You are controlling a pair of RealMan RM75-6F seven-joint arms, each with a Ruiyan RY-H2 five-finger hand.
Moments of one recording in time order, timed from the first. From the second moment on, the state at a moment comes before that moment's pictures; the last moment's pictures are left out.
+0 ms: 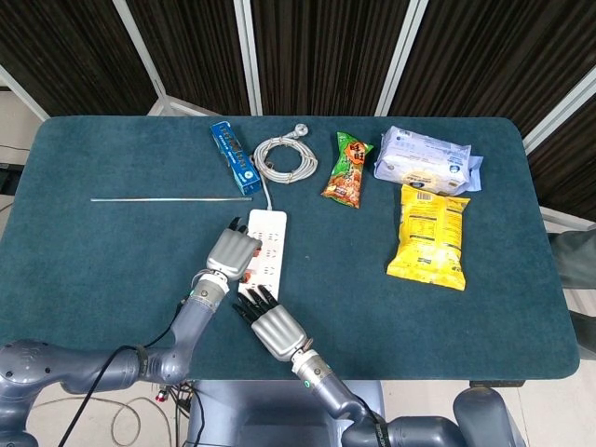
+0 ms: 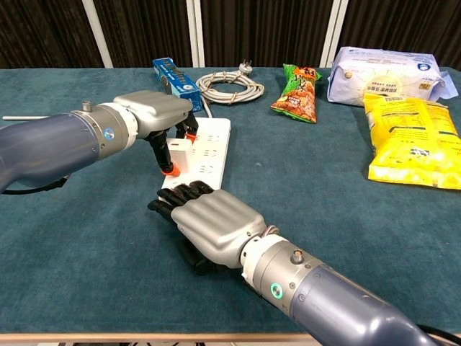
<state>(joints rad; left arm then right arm) -1.01 -1.73 -0.15 -1.39 0.67 1.00 0.77 0.72 -2.11 0.13 -1.28 -1.21 0.94 -0.66</state>
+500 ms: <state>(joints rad) -1.00 -1.73 -0.16 -1.38 0.71 1.01 0.74 0.72 -2.11 0.12 -1.29 -1.21 0.94 -0.67</state>
